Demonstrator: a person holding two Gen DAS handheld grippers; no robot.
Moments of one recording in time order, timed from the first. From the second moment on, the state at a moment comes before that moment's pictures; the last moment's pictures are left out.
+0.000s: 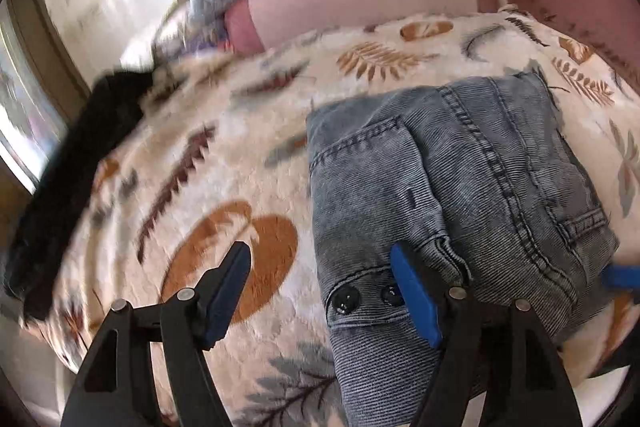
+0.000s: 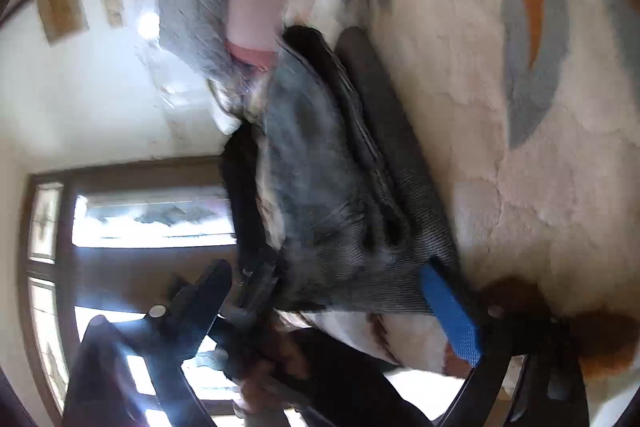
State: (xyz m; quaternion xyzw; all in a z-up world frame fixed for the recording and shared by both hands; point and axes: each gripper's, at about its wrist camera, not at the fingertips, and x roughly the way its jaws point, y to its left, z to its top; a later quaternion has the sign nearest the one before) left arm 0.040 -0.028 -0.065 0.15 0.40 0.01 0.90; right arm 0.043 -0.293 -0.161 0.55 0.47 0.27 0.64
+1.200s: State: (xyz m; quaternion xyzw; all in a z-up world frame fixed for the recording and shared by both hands) left arm 0.027 0.023 -0.039 0.00 0.32 0.00 0.95; right arm 0.022 -0.258 -0.067 0.35 0.49 0.16 0.78
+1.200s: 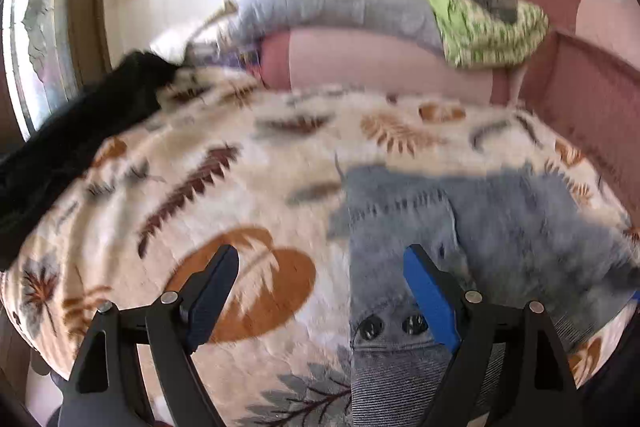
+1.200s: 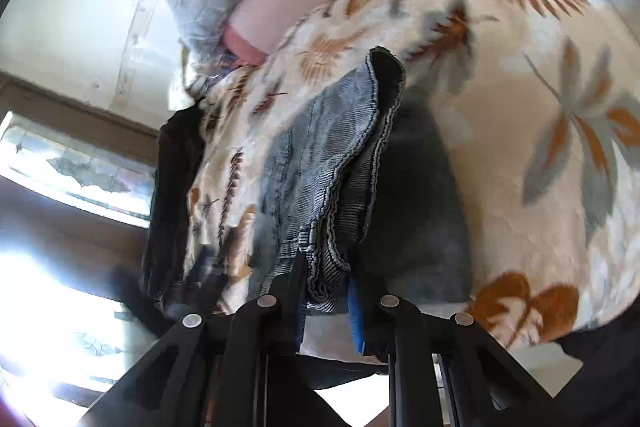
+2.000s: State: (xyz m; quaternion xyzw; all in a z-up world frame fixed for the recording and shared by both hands) left arm 0.017 -0.005 -0.050 0.10 0.29 0.03 0.95; right arm 0.010 -0.288 -0.106 0.36 0.52 0.16 0.76
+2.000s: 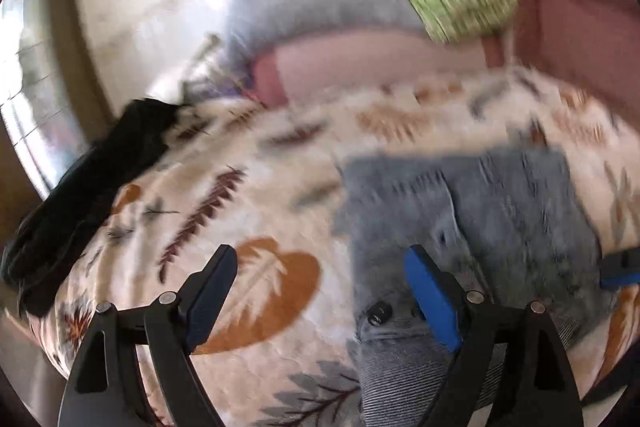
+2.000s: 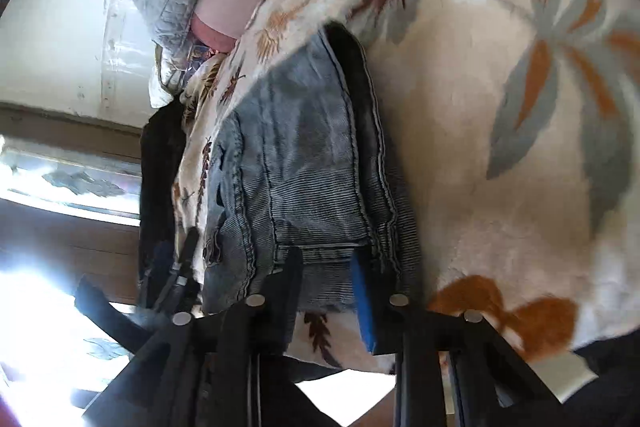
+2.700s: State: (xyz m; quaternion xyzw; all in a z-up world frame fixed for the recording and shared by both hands) left arm 0.030 -0.003 -0.081 0.10 0.33 0.02 0.94; right arm 0.023 -0.264 -0.107 0.34 0.55 0.16 0.74
